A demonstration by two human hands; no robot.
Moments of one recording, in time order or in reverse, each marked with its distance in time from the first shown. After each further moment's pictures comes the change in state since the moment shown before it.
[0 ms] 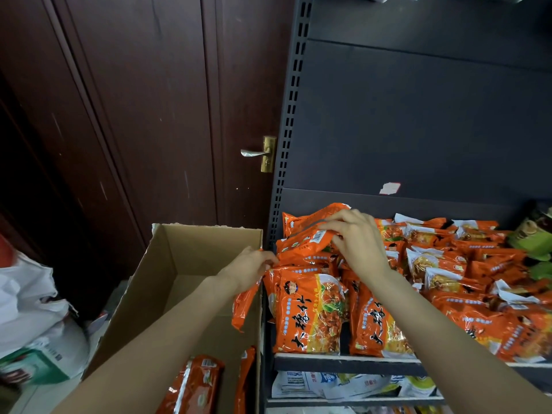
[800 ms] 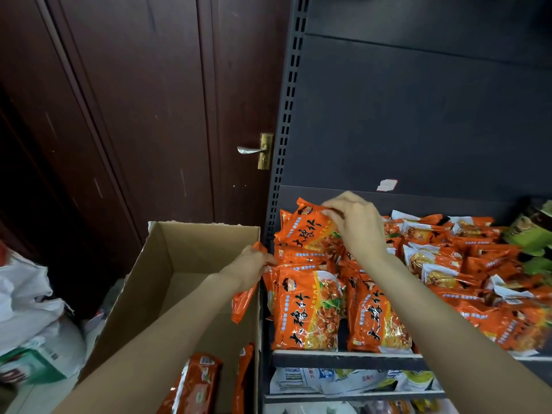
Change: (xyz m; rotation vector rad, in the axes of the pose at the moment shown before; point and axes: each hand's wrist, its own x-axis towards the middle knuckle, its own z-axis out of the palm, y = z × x) left_hand 0.007 -0.001 0.008 0.057 -0.016 0.027; right_hand 0.018 -0.016 -0.021 0.161 0.100 0.132
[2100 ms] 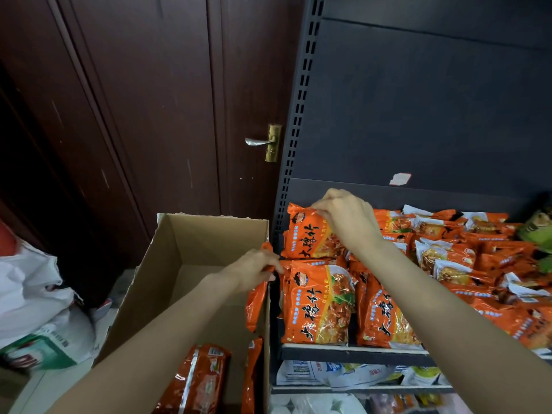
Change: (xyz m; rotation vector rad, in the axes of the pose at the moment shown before) left_hand -0.013 -0.015 -0.001 -0.040 -0.092 0.072; right_hand 0.013 -0.020 0.016 -0.241 -0.307 -0.115
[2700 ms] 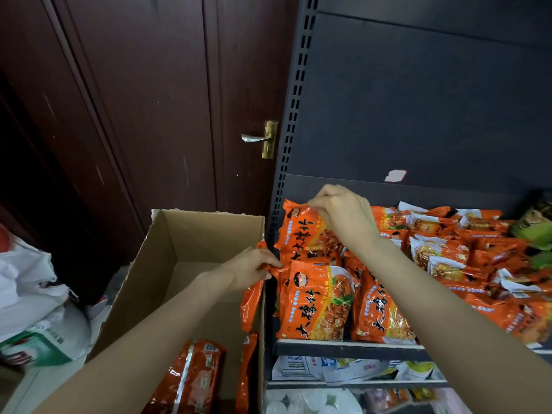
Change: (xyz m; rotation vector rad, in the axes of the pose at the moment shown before) left_hand -0.001 0.002 0.003 -0.015 0.014 0.056; right_hand -0.004 0.004 -0.001 0.005 0.125 -0.097
